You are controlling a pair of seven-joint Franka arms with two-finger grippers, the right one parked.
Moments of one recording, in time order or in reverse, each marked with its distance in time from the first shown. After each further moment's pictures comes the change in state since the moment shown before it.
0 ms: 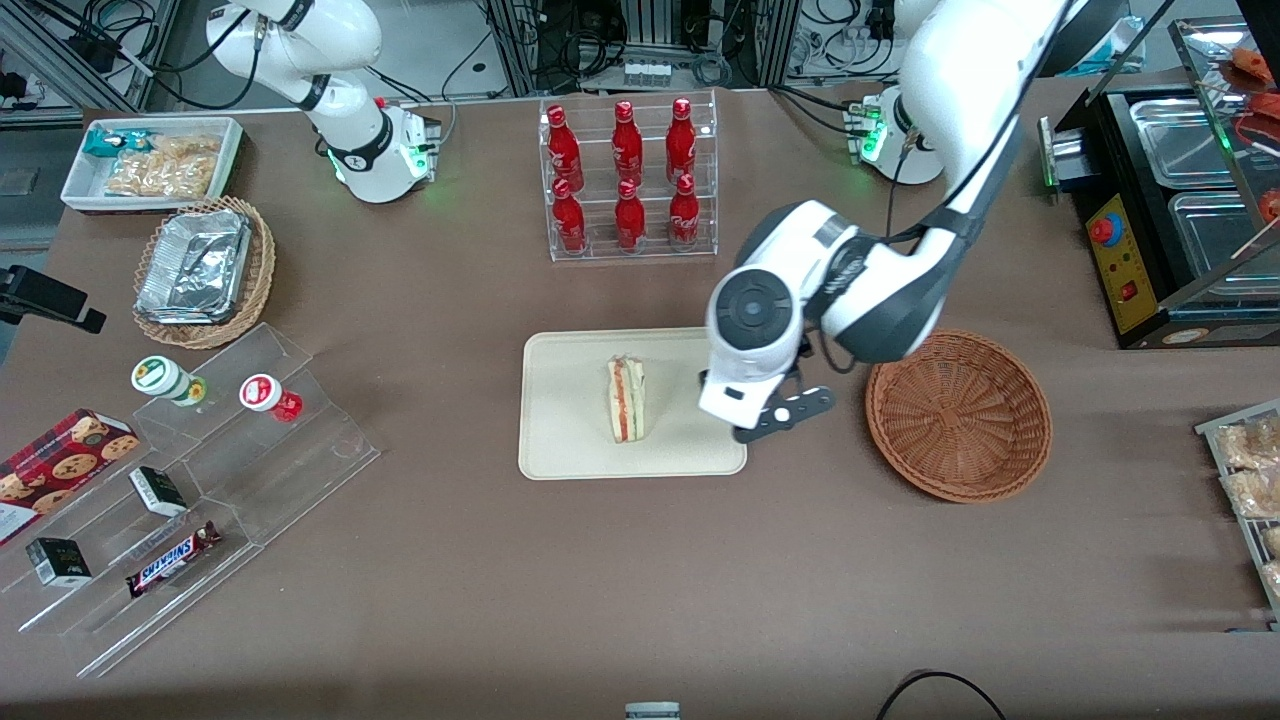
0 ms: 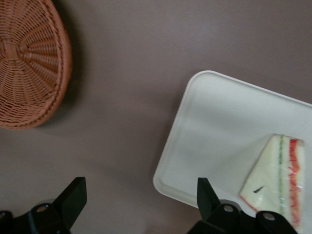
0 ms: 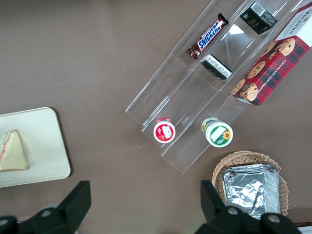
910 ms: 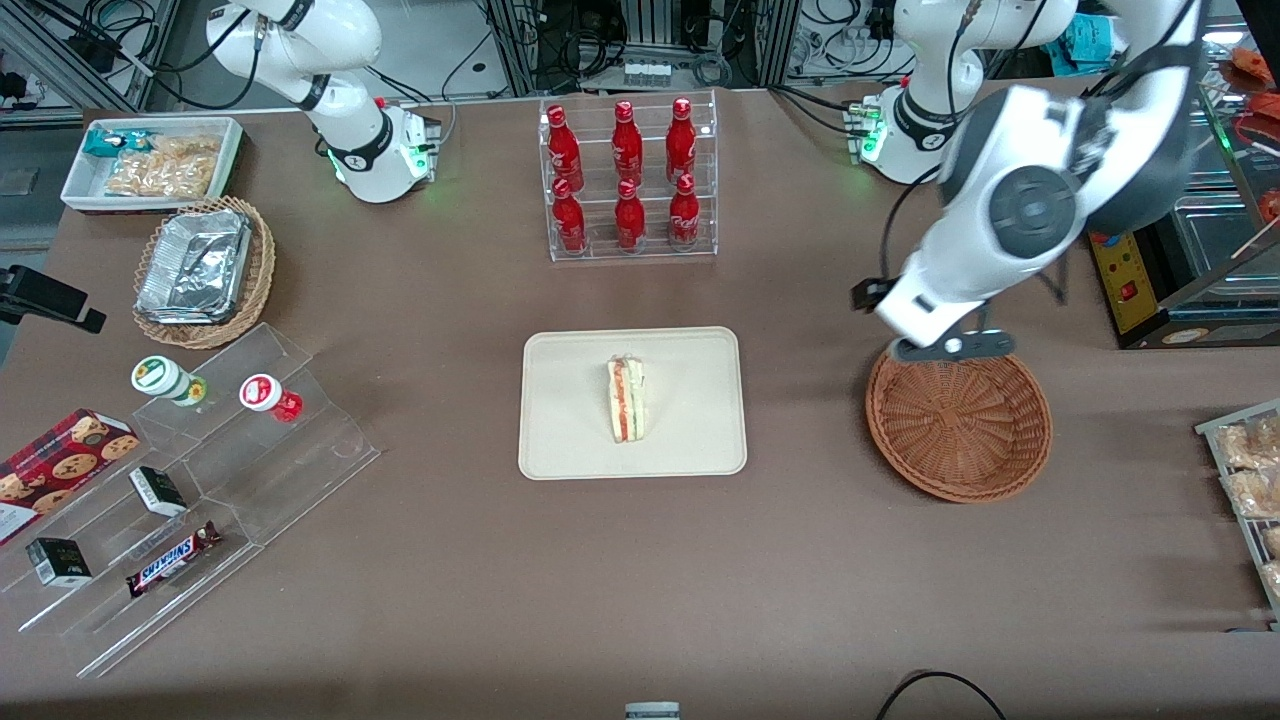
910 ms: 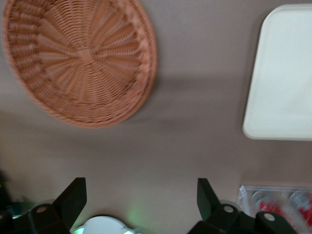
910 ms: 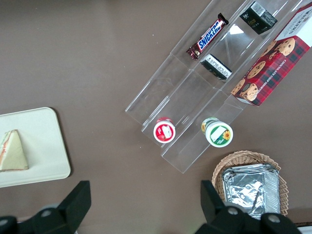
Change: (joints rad) arm 0.210 -0.513 0.148 -0.460 -0.203 -0.045 0.713
